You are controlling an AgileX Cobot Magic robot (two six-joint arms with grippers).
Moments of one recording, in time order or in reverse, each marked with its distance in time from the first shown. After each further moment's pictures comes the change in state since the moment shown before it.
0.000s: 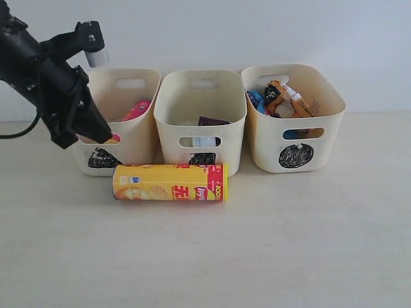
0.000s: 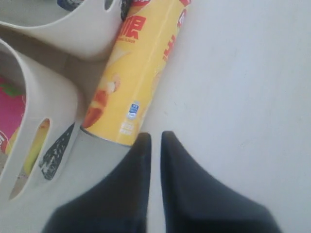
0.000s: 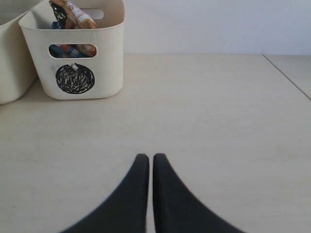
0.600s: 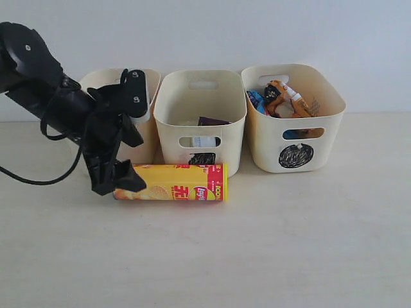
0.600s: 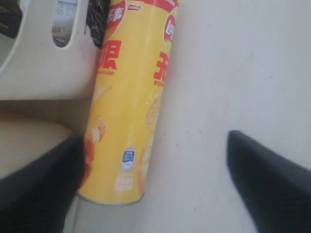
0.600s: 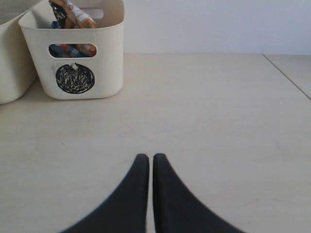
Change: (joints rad) left arm -0.134 0.043 0.180 -0.010 -0.324 0.174; right arm 0.000 0.000 0.000 0.000 0.002 0.000
